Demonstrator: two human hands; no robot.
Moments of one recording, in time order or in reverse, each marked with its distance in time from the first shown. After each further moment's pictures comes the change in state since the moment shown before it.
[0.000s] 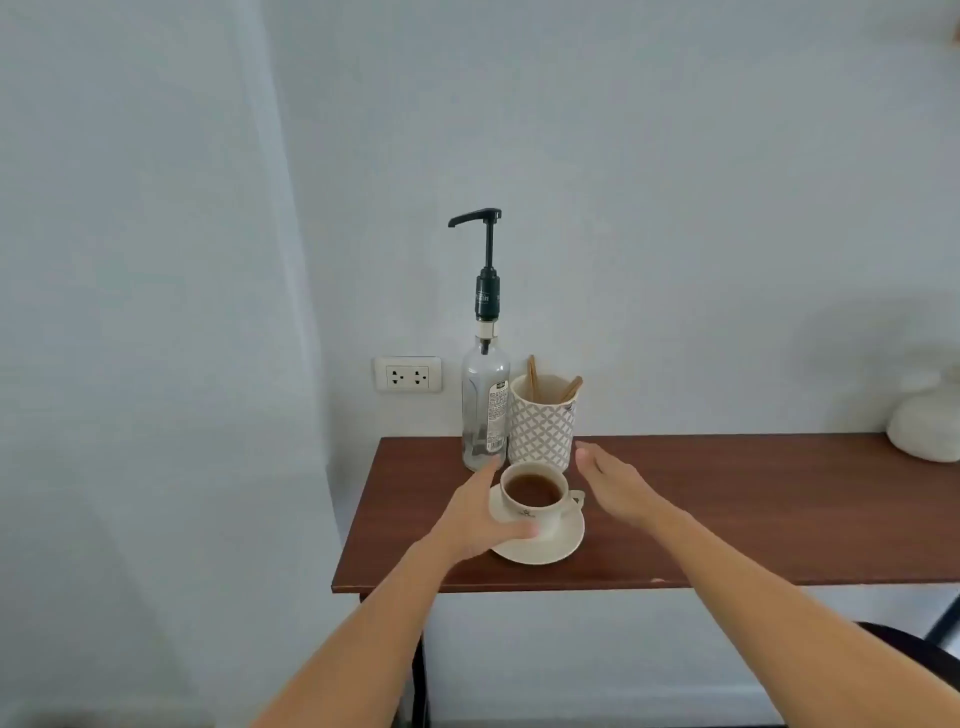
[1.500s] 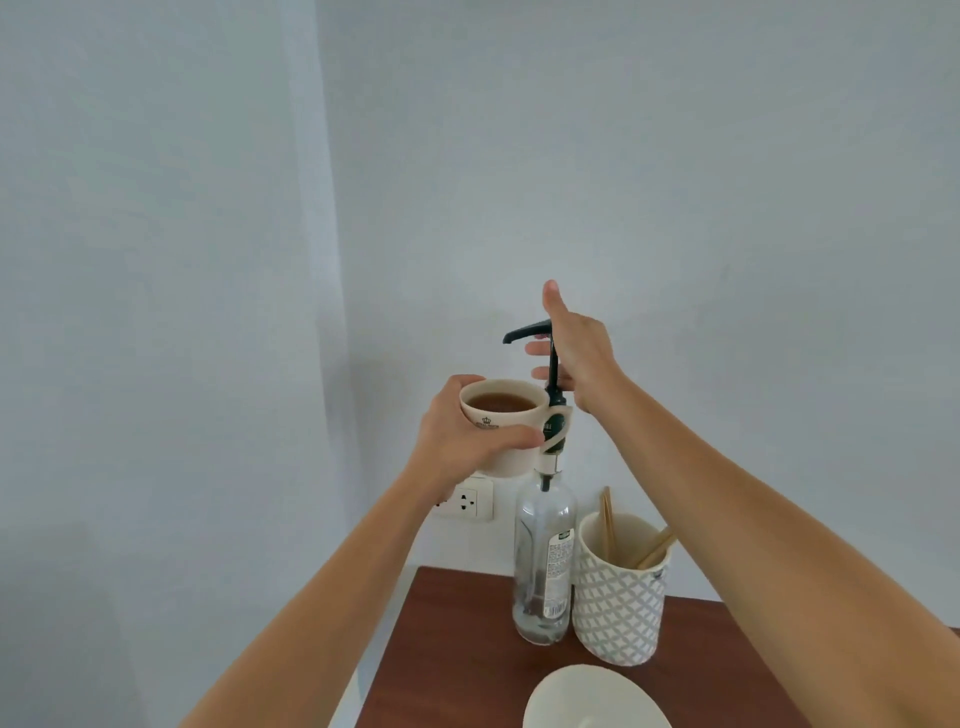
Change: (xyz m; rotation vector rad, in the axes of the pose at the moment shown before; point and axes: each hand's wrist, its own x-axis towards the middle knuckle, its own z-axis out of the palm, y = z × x) left_hand 0.111 0.114 -0.172 -0.260 0.571 0.108; right_hand 0.155 -0.260 -0.089 0.700 0.168 -0.163
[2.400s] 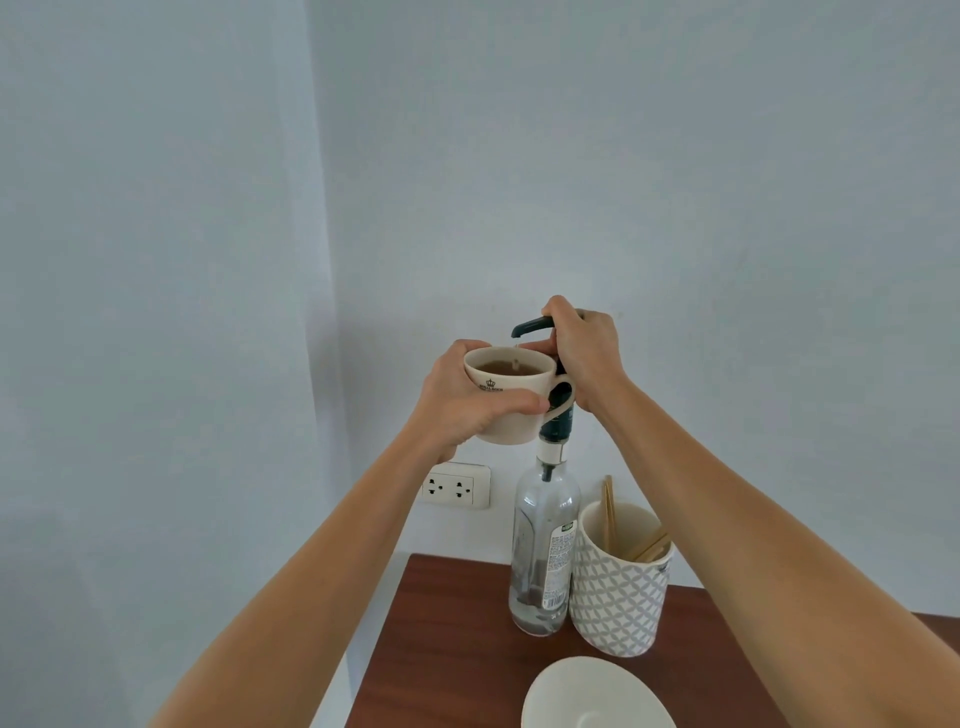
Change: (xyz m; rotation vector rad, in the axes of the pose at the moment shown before) left_hand 0.031 0.007 -0.001 -0.031 -0.063 -0.035; right_hand 0.010 0.022 0.010 0.031 0.046 -0.097
